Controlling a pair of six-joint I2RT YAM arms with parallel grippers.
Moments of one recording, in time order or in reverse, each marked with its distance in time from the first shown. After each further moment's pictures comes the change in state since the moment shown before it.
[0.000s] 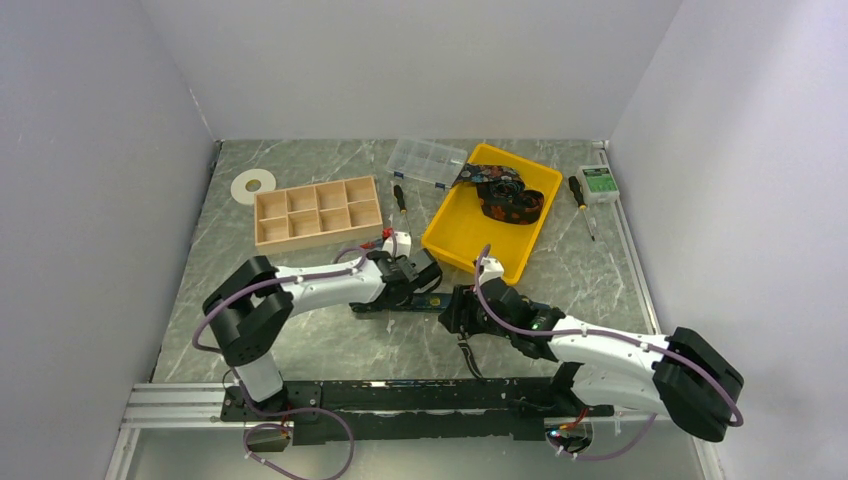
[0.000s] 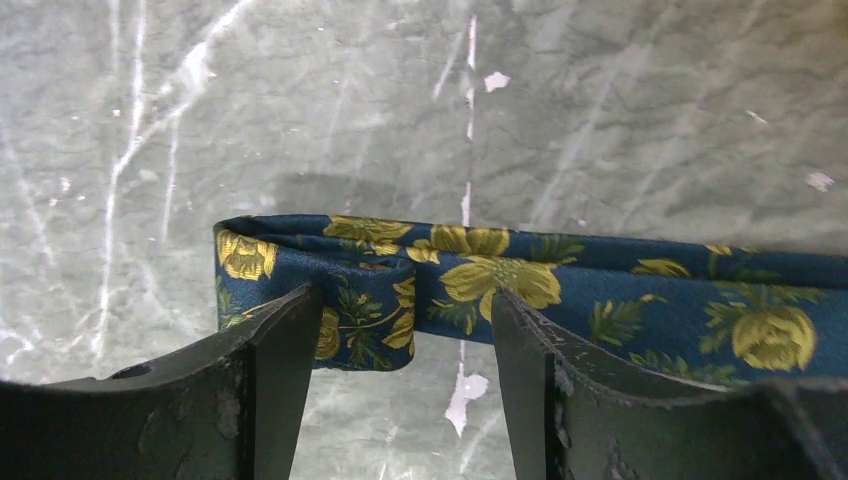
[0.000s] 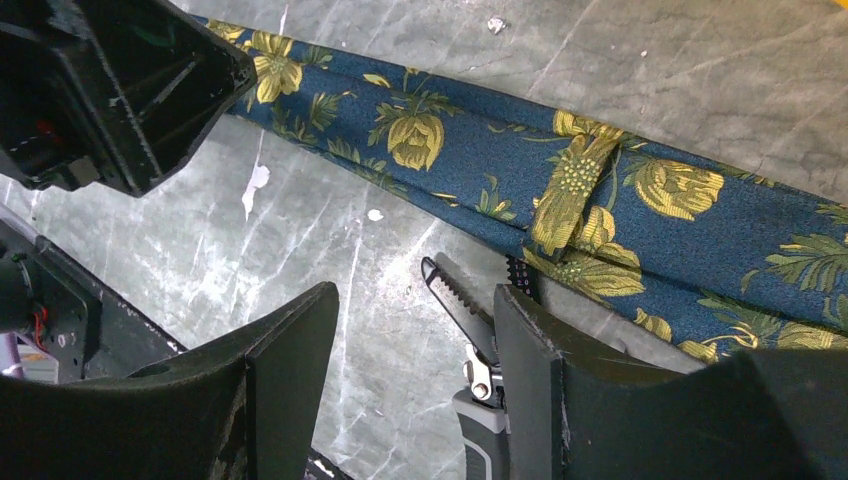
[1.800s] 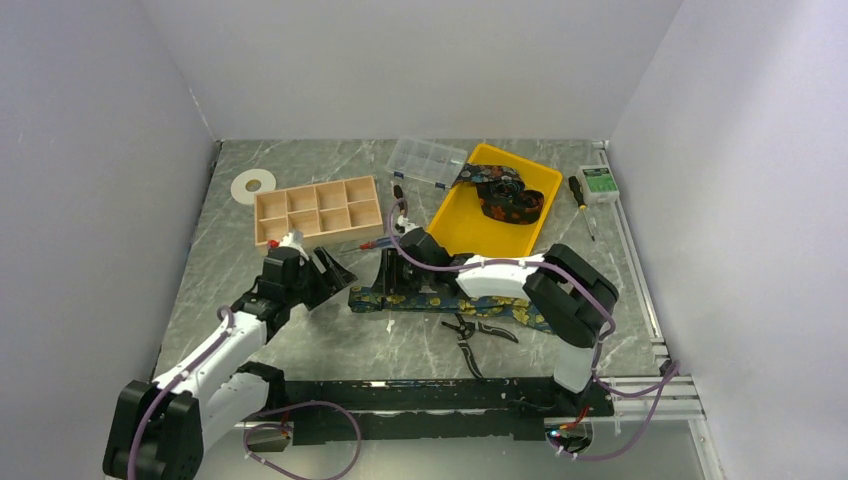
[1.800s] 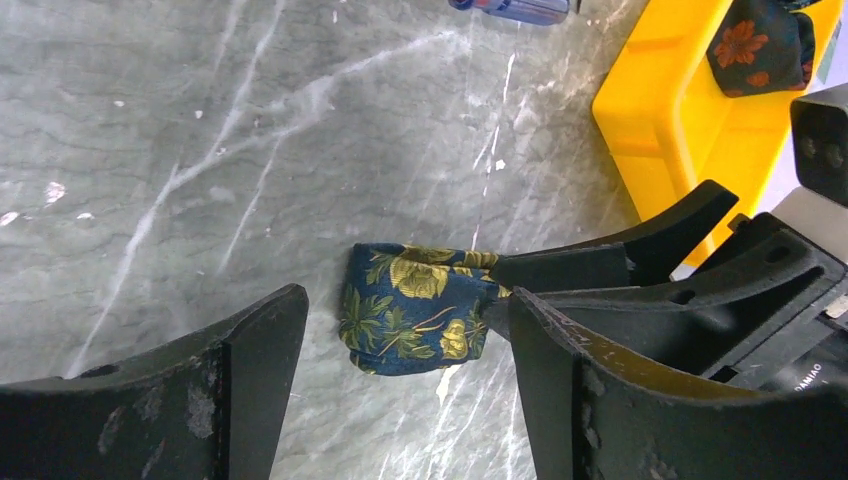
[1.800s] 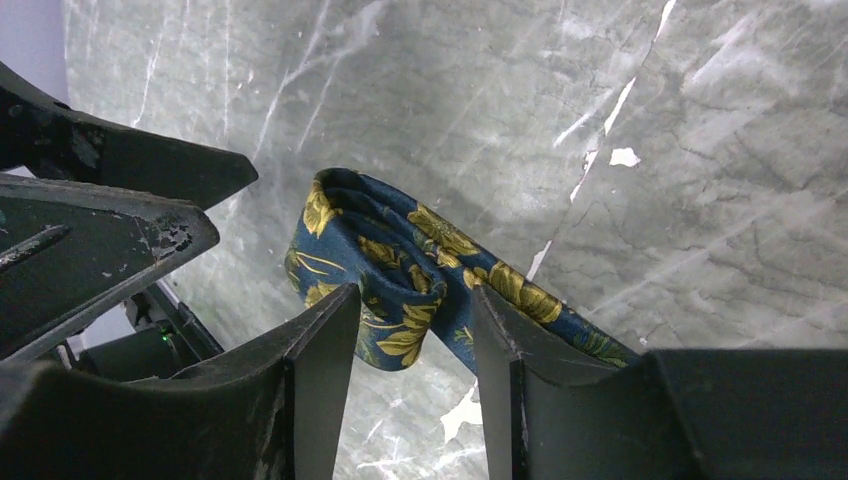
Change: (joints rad) left arm 0.723 -0.792 -0.730 0.634 0.798 0.068; right arm 0.000 0.761 0.653 0.065 -0.262 0.043
